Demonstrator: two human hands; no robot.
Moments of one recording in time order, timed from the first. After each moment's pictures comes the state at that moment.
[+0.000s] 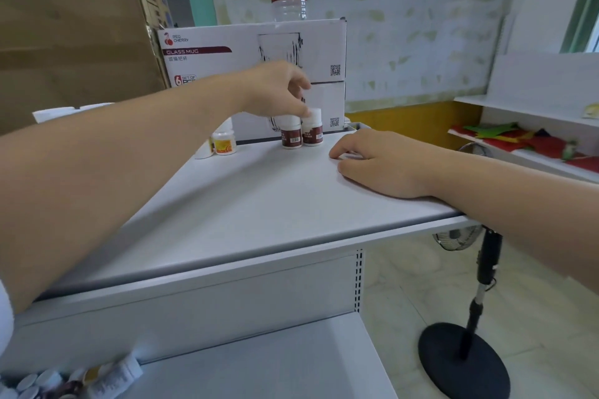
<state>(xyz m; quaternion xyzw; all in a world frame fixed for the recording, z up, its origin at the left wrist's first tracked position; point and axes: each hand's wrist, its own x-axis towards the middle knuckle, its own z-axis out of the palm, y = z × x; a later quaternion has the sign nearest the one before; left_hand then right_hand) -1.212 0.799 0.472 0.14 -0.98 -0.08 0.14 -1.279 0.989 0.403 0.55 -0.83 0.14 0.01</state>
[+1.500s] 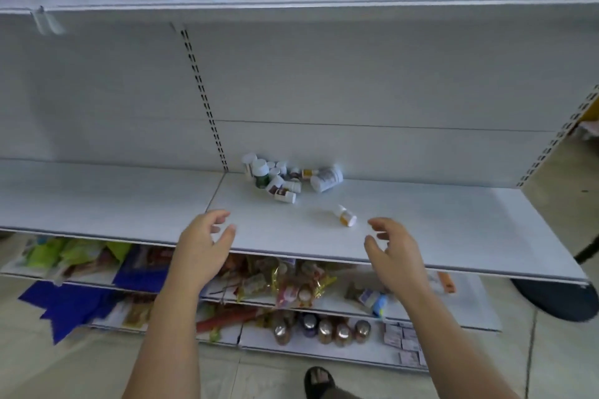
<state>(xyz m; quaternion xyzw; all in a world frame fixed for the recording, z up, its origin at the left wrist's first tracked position) -0.586 0.743 0.088 0.51 -0.77 -0.28 0.27 -0.850 0.904 0.069 0.40 -0.81 0.40 -0.15</state>
